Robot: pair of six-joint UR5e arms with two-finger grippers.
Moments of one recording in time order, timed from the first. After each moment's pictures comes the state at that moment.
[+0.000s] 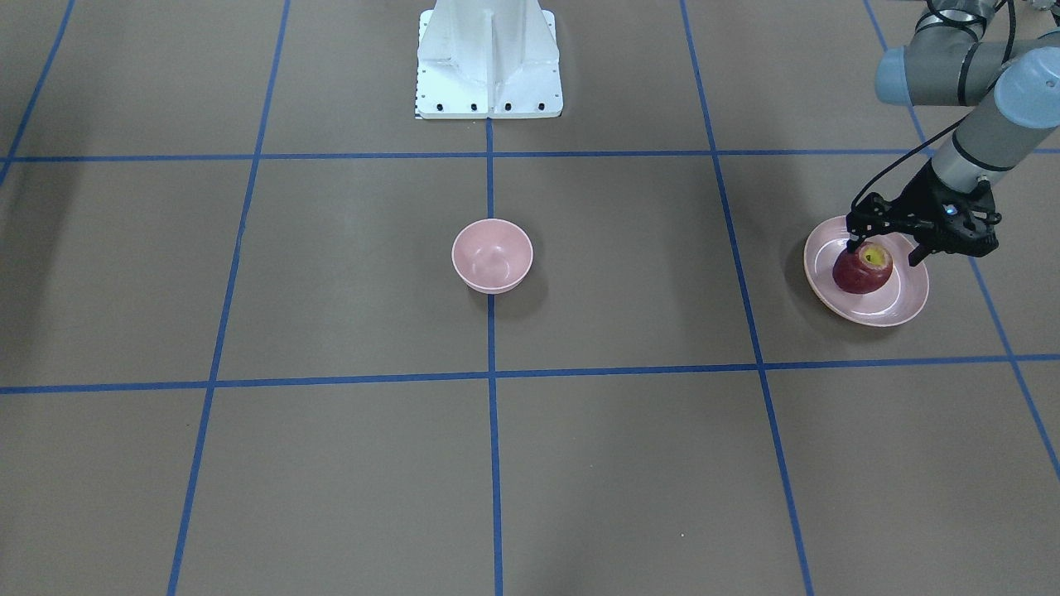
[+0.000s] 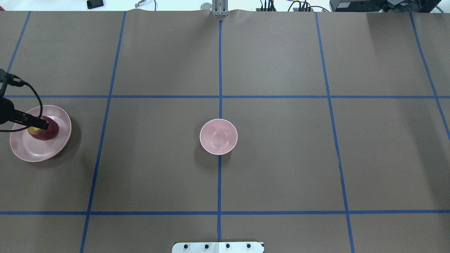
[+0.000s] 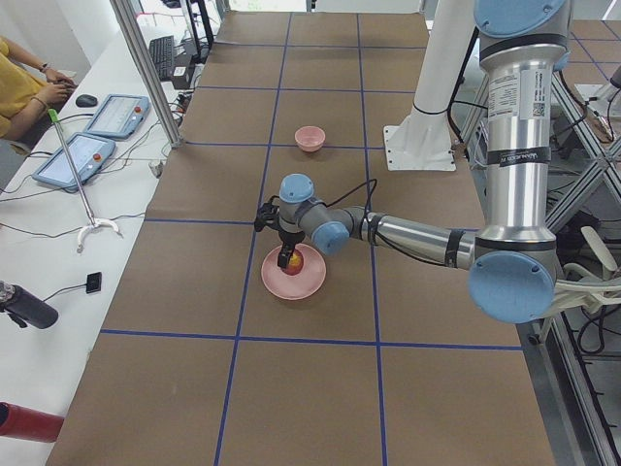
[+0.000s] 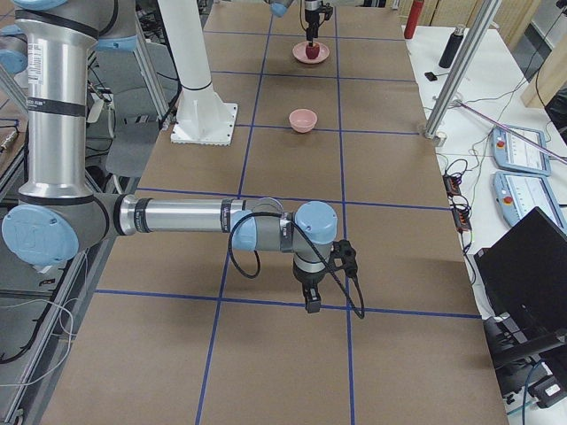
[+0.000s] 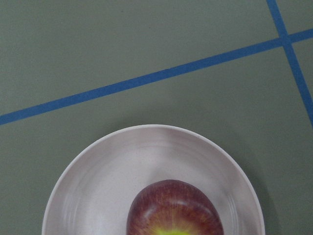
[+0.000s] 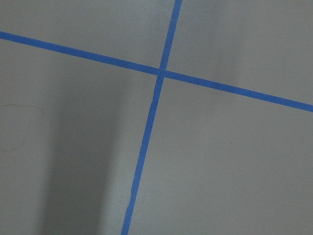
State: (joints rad) left arm -0.97 -1.52 -1.74 -2.10 -2.13 -0.56; right arm 1.56 -1.66 1.70 -1.59 2.28 -0.20
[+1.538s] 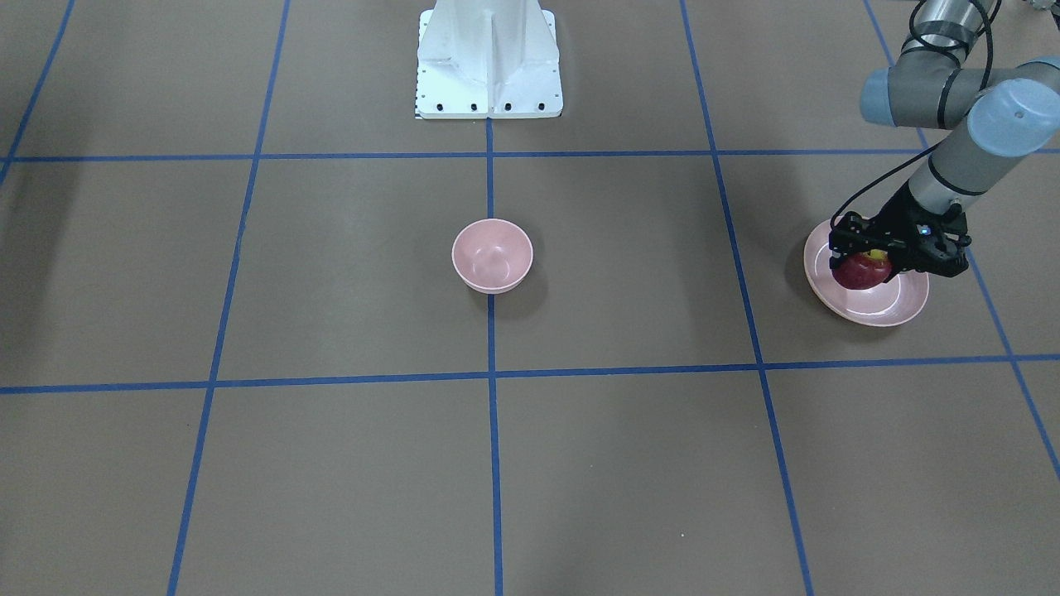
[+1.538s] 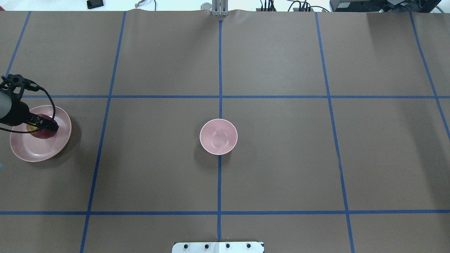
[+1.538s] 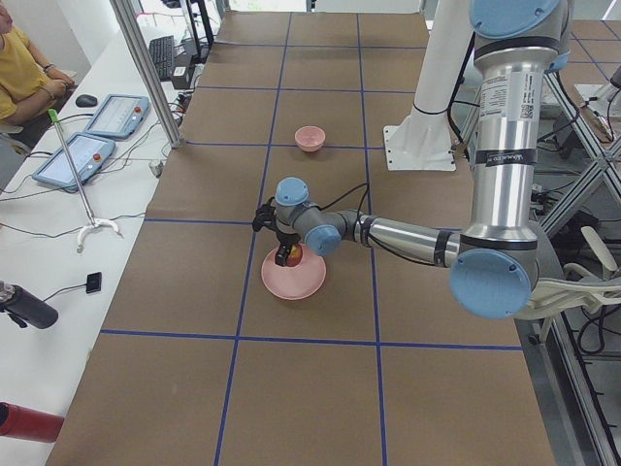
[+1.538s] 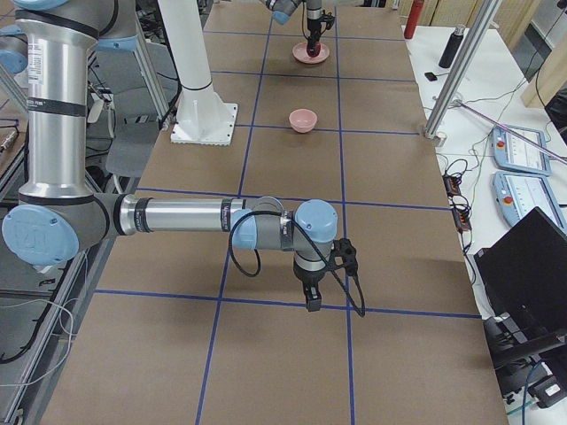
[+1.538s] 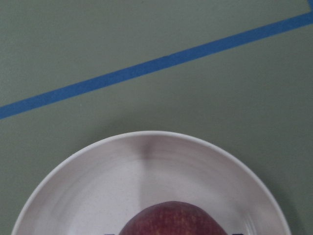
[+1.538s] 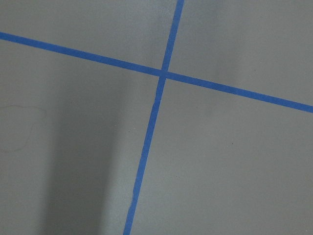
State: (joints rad) left arm -0.94 -1.57 -1.71 -2.11 -2.14 -0.56; right arm 1.56 -1.66 1.71 -1.59 2.29 -0.20
